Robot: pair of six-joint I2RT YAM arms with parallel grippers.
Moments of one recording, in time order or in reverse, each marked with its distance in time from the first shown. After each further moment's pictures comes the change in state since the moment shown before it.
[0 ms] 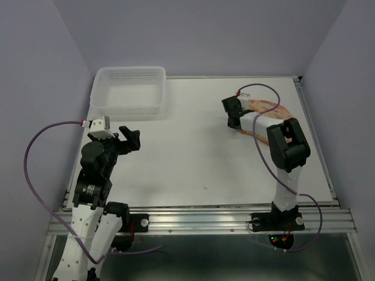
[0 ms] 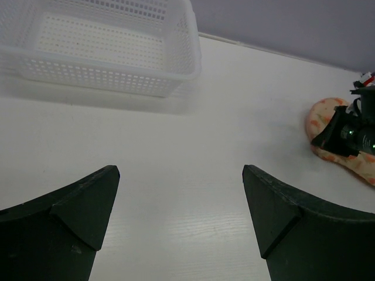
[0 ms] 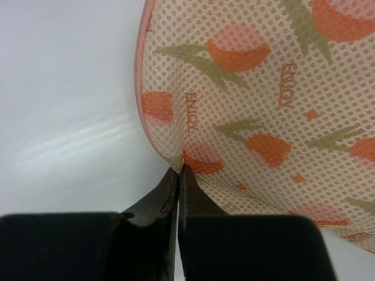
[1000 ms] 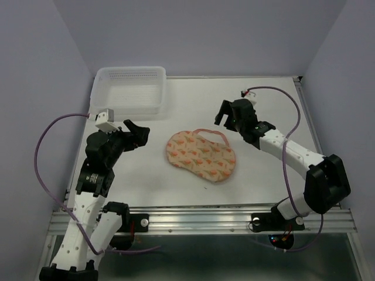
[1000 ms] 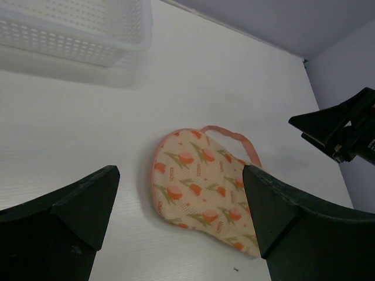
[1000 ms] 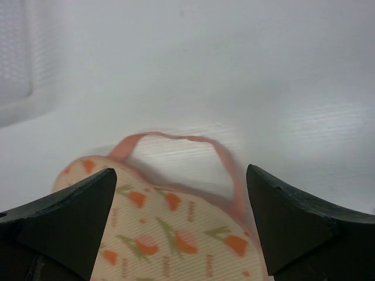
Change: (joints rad) left arm -0.005 0.111 0.031 0.015 0.148 -0.185; right arm 0.248 -0.538 -0.248 0.066 -0.253 0.175
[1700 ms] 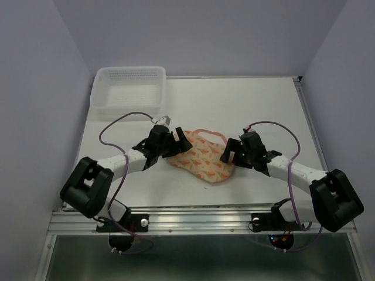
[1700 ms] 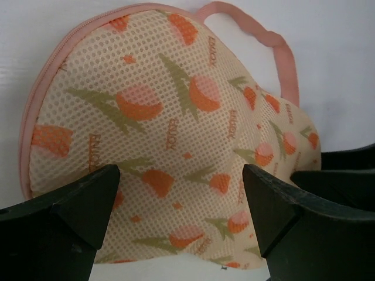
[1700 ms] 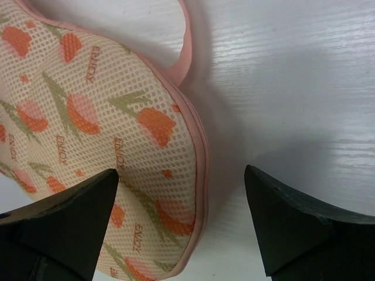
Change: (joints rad) left arm -0.415 0.765 -0.080 0.468 -0.058 -0.262; right arm -0.087 -0.206 -0.533 0.058 -0.286 0.013
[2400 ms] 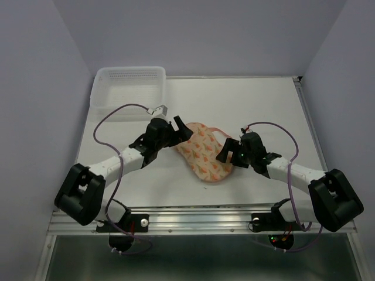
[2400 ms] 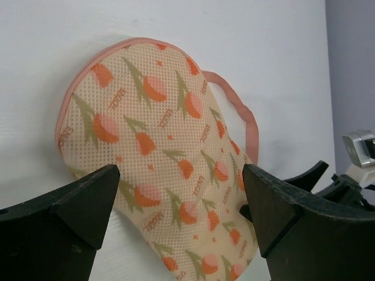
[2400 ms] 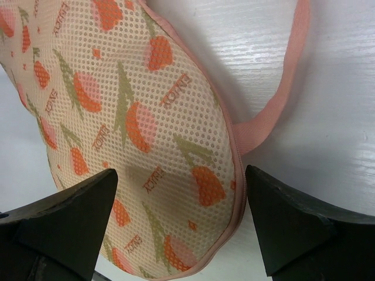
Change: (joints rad) left arm -0.006 0.047 0.131 0.031 -0.082 -0.011; right arm 0.000 0.002 -0.045 0.142 -0.117 0.018
